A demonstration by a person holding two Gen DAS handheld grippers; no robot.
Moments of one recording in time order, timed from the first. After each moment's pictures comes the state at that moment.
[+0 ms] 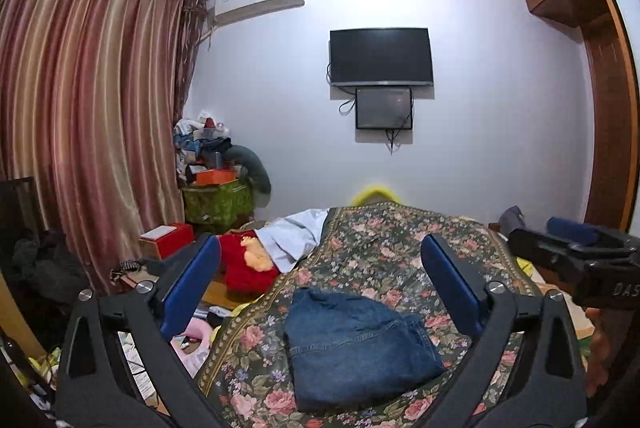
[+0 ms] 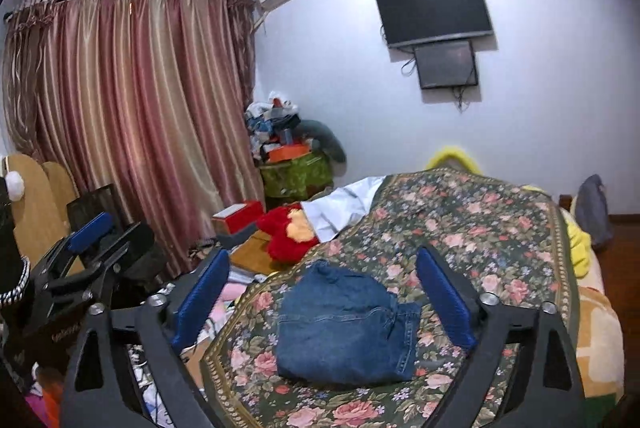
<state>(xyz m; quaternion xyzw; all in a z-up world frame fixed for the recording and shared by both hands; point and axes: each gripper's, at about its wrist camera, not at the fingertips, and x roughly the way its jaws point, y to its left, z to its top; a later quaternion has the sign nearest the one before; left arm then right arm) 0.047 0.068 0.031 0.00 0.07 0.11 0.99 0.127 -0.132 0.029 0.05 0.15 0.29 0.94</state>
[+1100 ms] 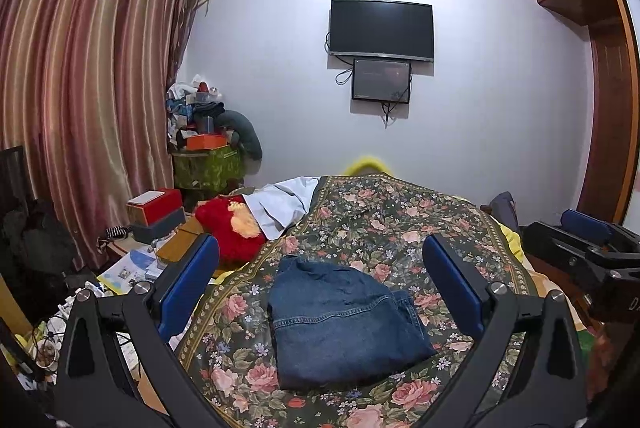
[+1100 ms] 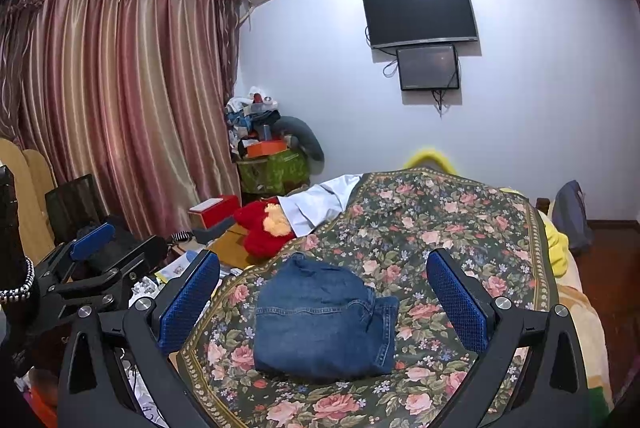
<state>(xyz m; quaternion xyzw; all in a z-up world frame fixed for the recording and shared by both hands) 0.063 0.078 0.007 -0.04 0.12 0.09 0.99 0.121 -0.127 0.018 0.02 0.16 0.25 0.95</state>
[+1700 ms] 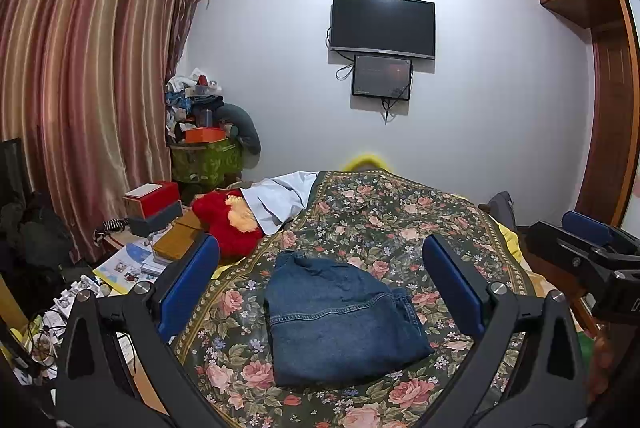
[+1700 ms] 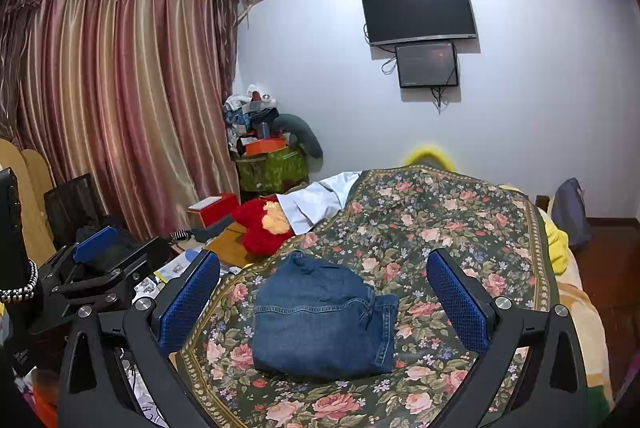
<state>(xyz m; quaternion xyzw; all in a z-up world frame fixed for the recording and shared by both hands) 0.065 0.082 0.006 -0.05 0.13 0.08 0.99 0.122 -0.126 0.017 0.02 0.16 0.25 0.95</state>
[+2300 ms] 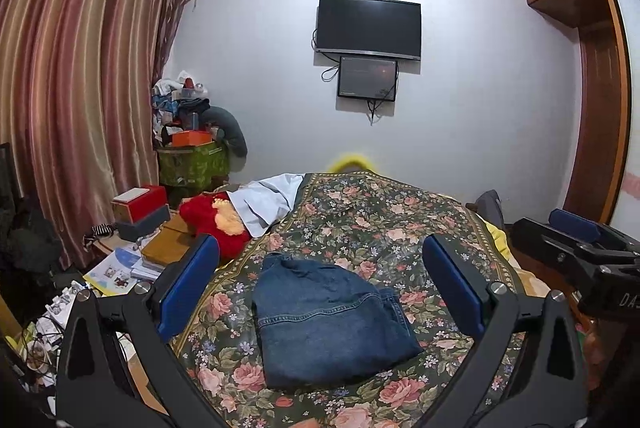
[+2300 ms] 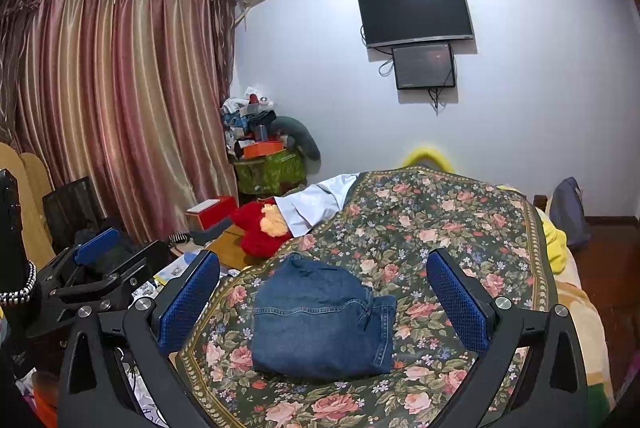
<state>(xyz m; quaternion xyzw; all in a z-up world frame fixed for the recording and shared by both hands) 0.063 0.075 0.008 -0.04 0.13 0.06 0.99 0.123 -0.126 0.017 0.03 0.16 0.25 0.96</state>
